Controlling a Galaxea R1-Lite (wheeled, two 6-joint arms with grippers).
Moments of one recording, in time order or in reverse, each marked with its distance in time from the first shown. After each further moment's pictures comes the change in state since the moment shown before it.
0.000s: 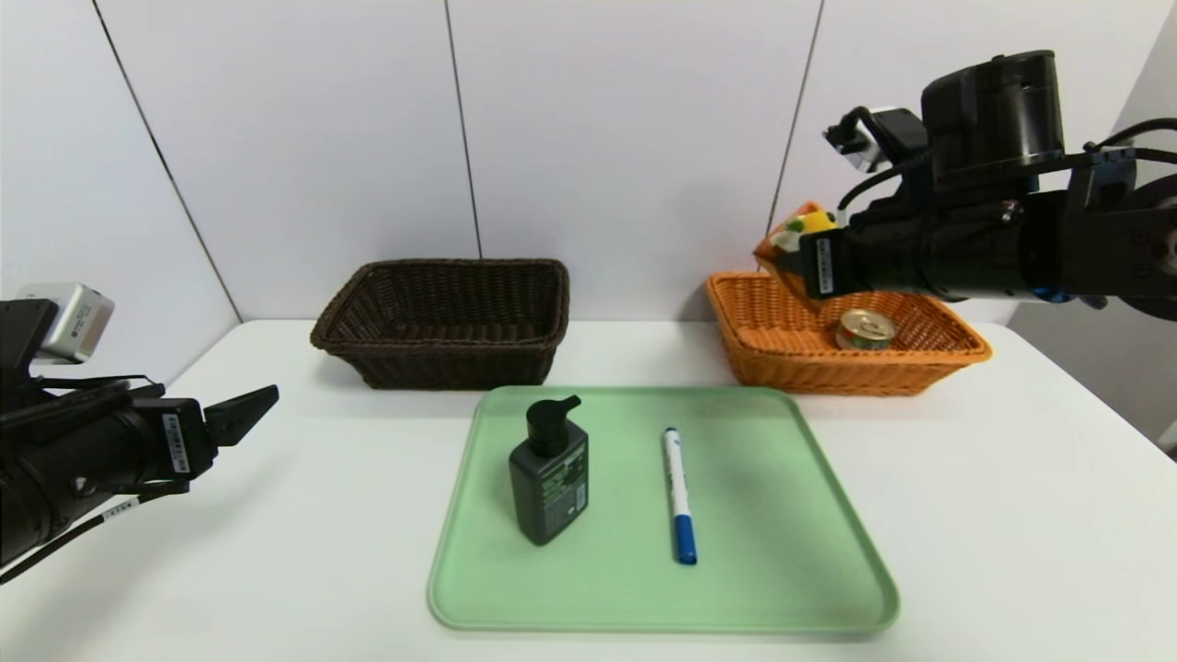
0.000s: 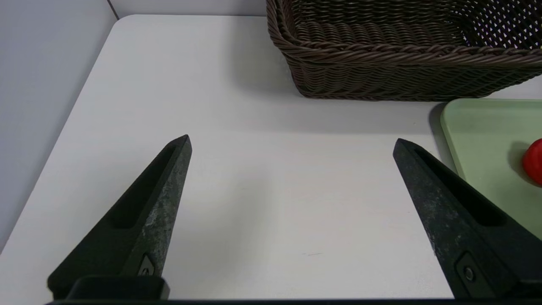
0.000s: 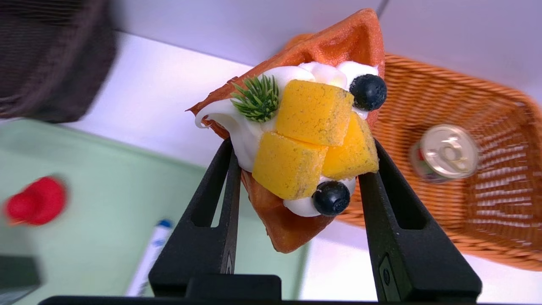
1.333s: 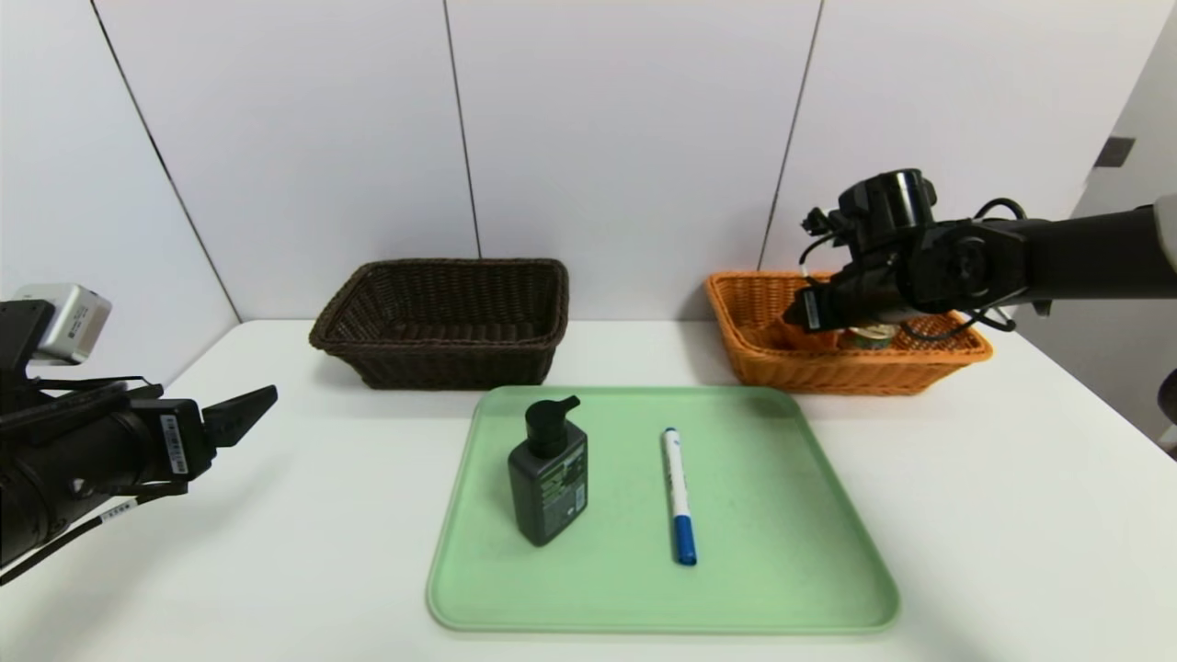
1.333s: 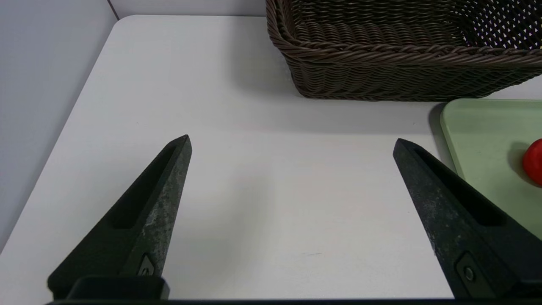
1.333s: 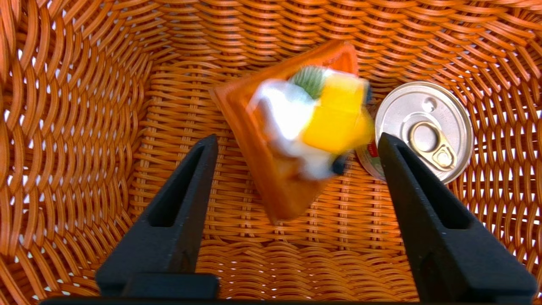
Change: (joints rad) left arm 0.001 -0.005 0.003 -0.002 0.001 -0.002; right arm -0.197 0.379 -0.242 0.098 0.010 -0.026
